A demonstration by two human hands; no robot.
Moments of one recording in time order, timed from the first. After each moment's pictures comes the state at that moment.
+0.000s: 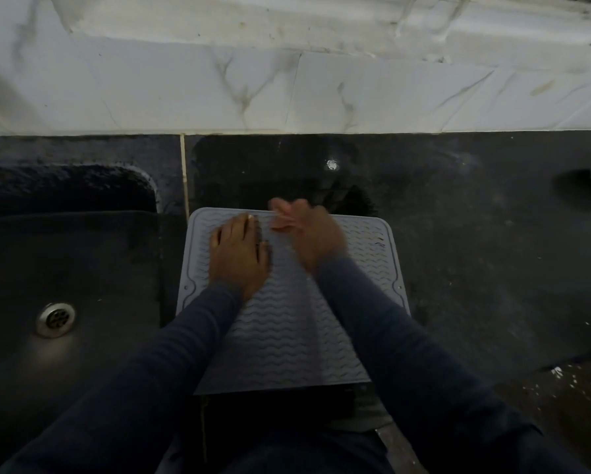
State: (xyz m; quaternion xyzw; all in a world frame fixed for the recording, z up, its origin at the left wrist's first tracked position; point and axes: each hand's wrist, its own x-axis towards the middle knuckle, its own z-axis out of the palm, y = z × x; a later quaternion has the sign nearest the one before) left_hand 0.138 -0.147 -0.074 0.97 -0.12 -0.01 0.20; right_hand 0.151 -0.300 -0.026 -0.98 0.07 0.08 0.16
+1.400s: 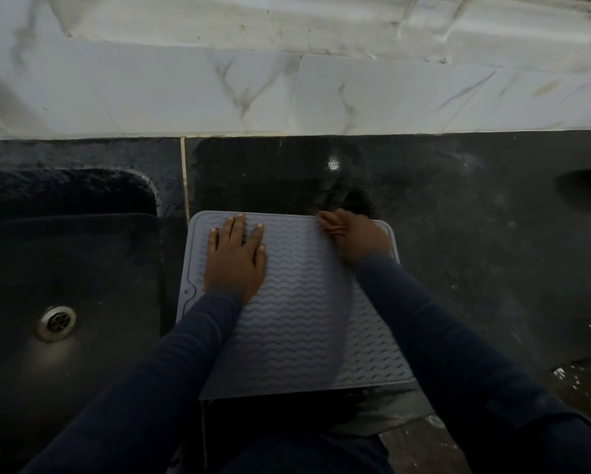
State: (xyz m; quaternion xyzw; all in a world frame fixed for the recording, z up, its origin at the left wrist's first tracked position) left_hand 0.140 -0.142 -0.091 0.98 -0.11 -0.01 0.18; right_hand 0.149 -0.382 -0.032 -0.98 0.15 0.11 0.10
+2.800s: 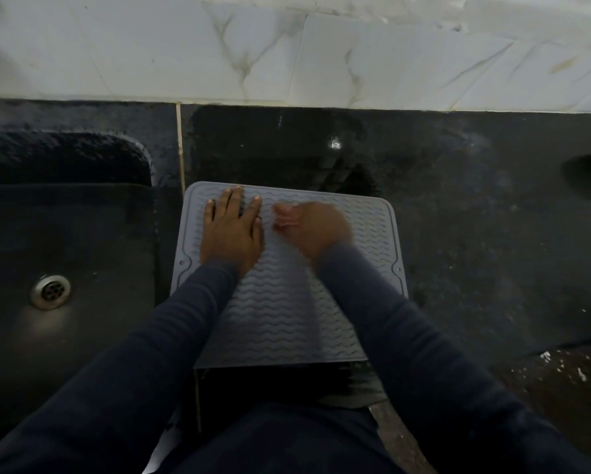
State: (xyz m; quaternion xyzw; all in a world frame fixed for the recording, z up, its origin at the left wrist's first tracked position) left_hand 0.141 -0.143 -0.092 0.98 -0.11 0.00 0.19; right_hand 0.136 -0.301 -0.024 -0.98 0.09 0.16 0.13
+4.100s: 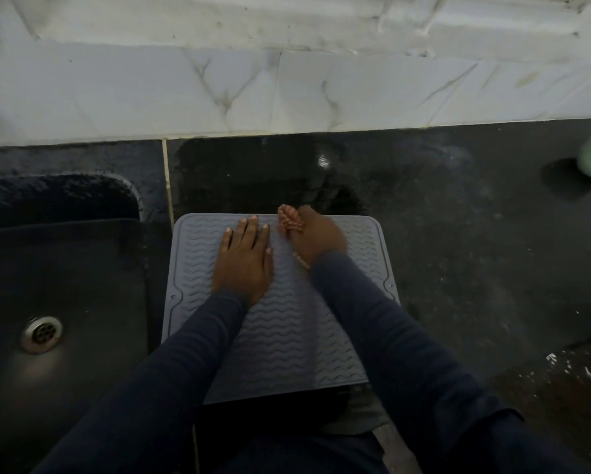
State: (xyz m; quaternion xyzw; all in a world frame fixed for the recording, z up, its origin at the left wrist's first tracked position) left_hand 0.139 -0.173 -0.088 0.97 -0.18 -0.04 0.16; right_hand 0.155 -0.327 -0.031 -0.96 0.17 0.11 0.22
